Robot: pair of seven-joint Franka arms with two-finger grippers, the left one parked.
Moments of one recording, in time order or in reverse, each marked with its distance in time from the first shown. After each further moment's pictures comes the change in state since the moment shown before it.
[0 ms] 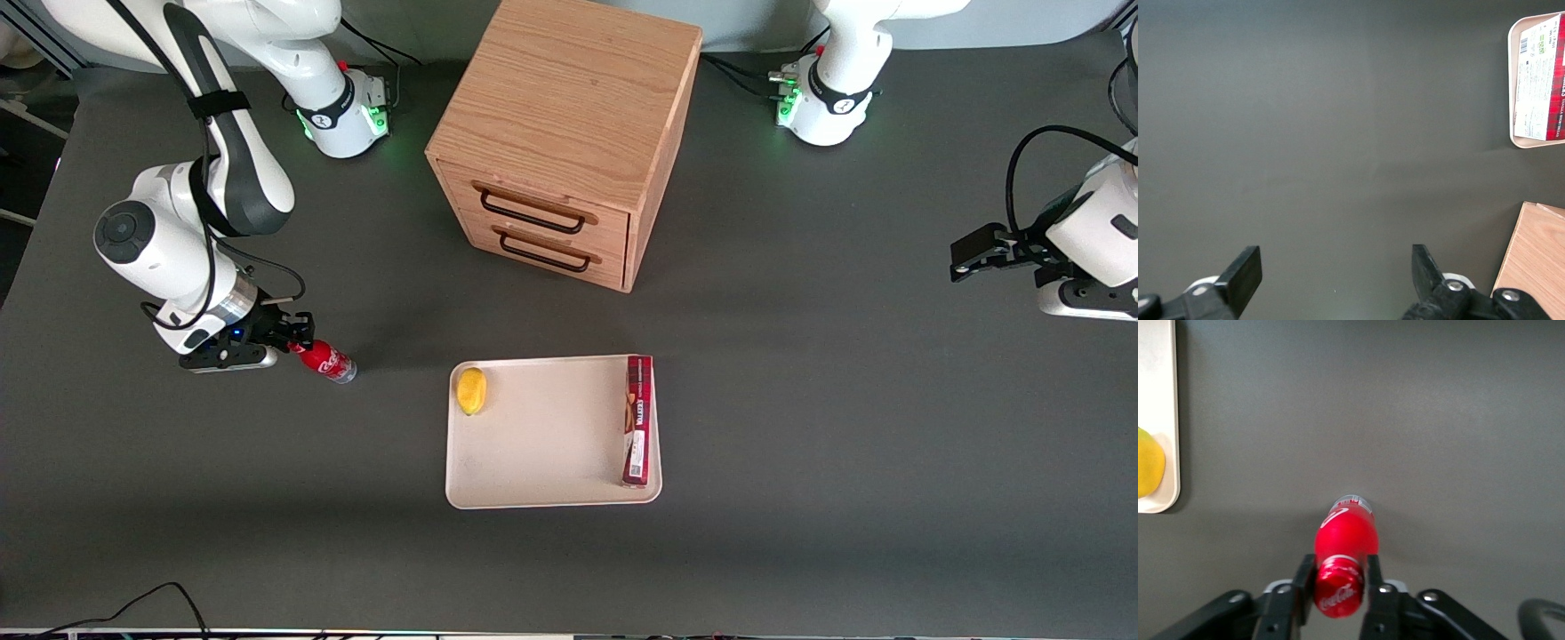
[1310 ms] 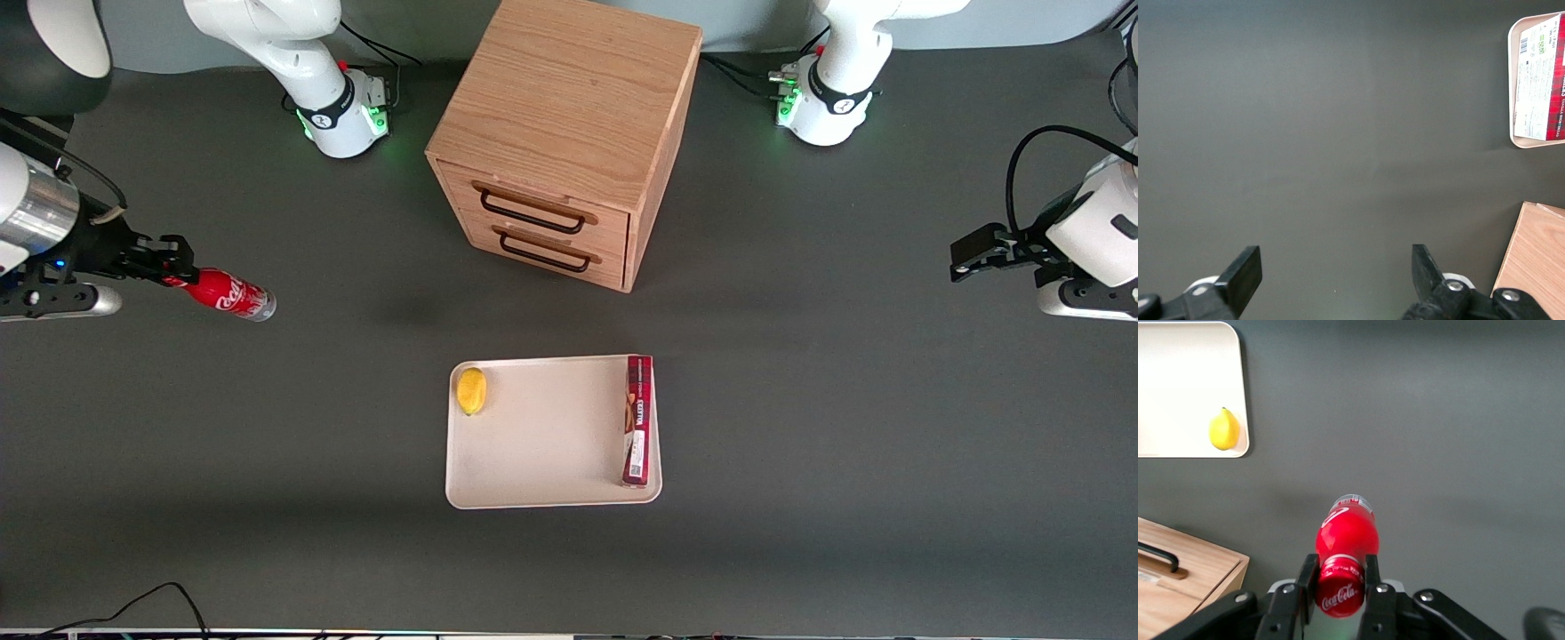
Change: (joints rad) arm -0.014 -0.021 -0.011 0.717 0.000 -0.912 0.032
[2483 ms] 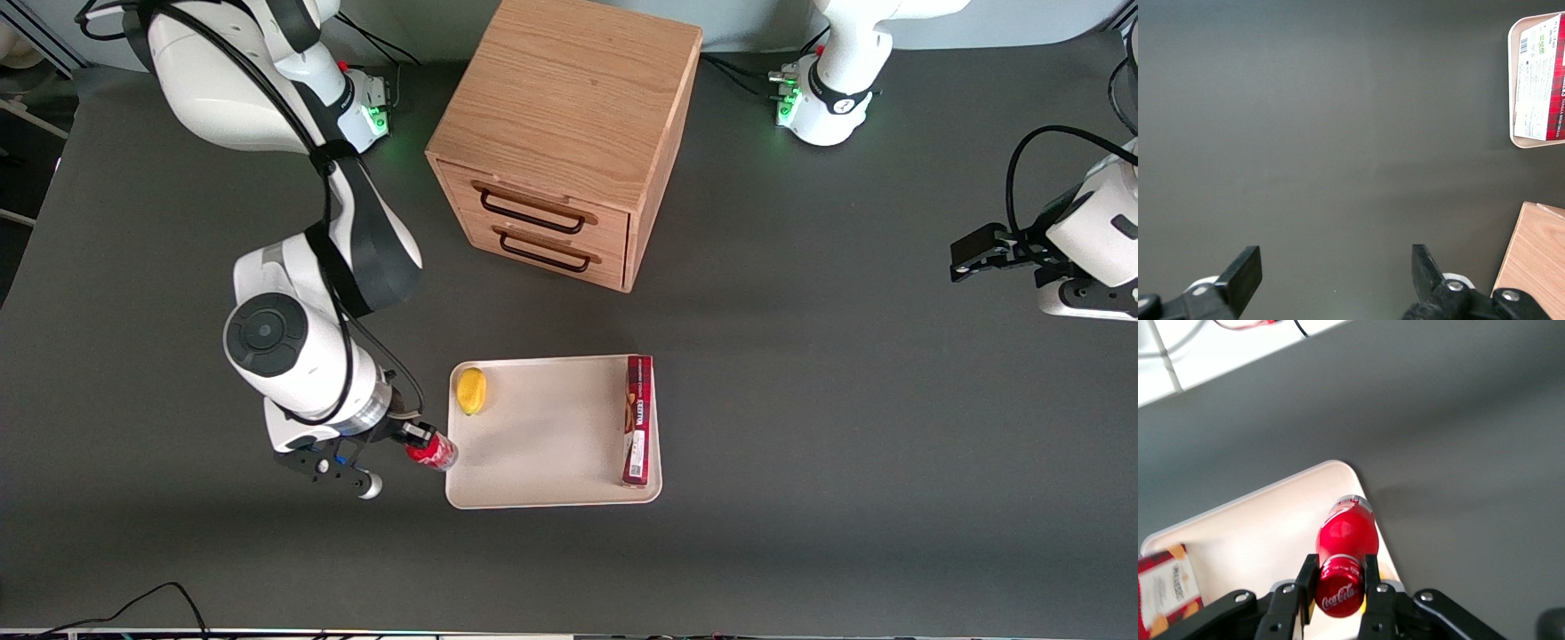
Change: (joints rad) arm 0.453 0.657 -0.146 0.458 -0.019 0.441 0.711
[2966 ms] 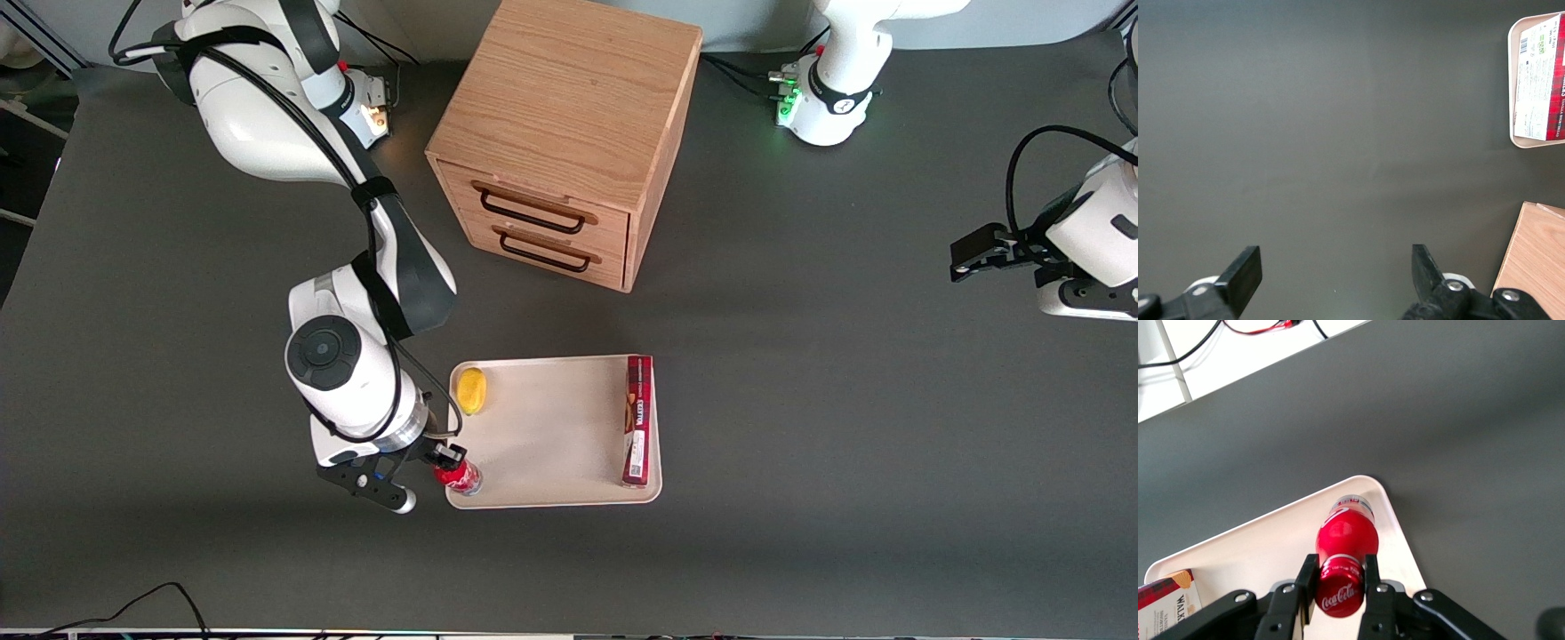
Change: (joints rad) arm 0.029 0.079 -0.010 0.007 0.000 0.107 0.030
